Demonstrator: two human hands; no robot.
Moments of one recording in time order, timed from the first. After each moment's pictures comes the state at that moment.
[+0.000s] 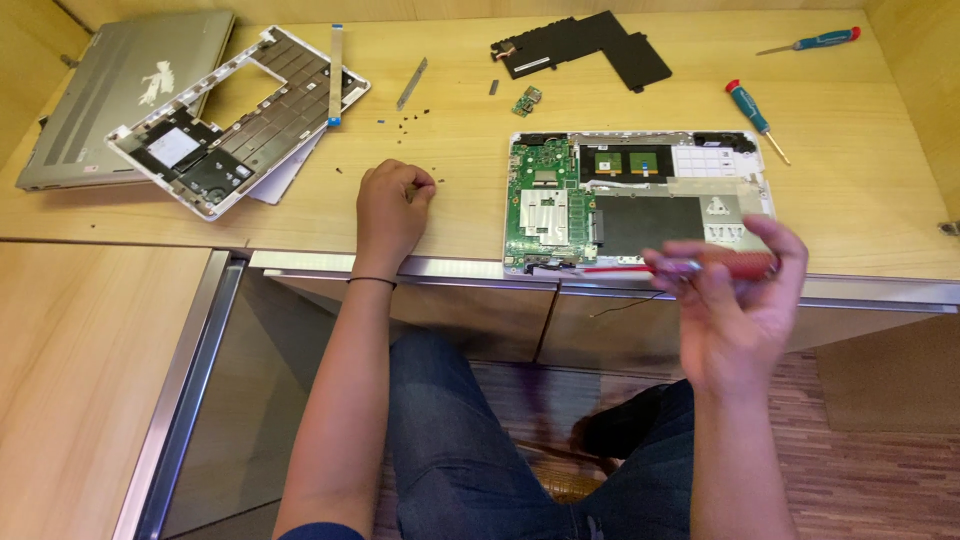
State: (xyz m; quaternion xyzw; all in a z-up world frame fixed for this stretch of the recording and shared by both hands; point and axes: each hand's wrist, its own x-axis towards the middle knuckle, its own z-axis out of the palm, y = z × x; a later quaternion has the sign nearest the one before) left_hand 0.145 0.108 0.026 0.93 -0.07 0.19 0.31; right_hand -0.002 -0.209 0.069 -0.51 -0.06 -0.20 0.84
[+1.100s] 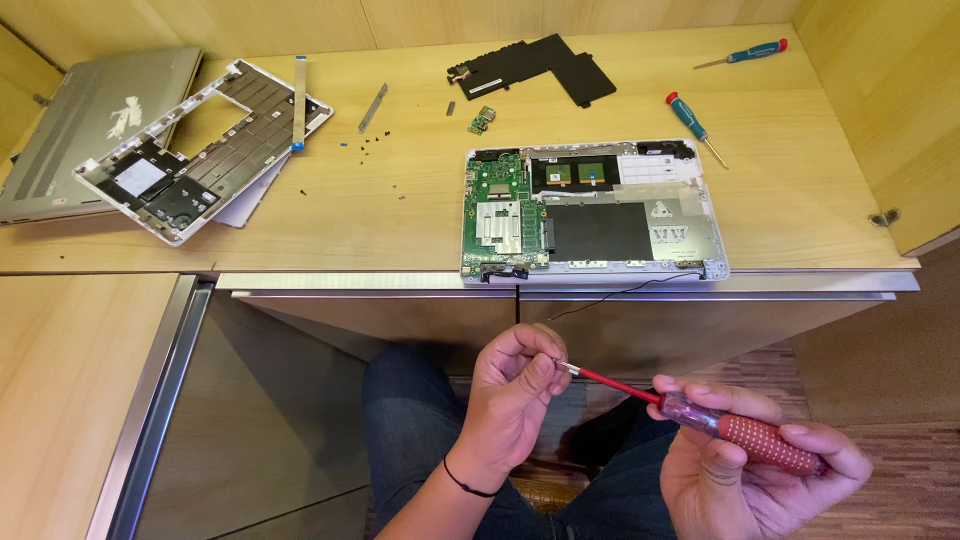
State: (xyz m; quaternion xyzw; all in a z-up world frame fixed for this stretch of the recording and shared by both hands) left_hand -0.052 -0.067 0.050 0.32 -0.12 -0.07 0.94; right_hand -0.102 -0.200 0.073 -0.53 -0.08 -0.47 0.70
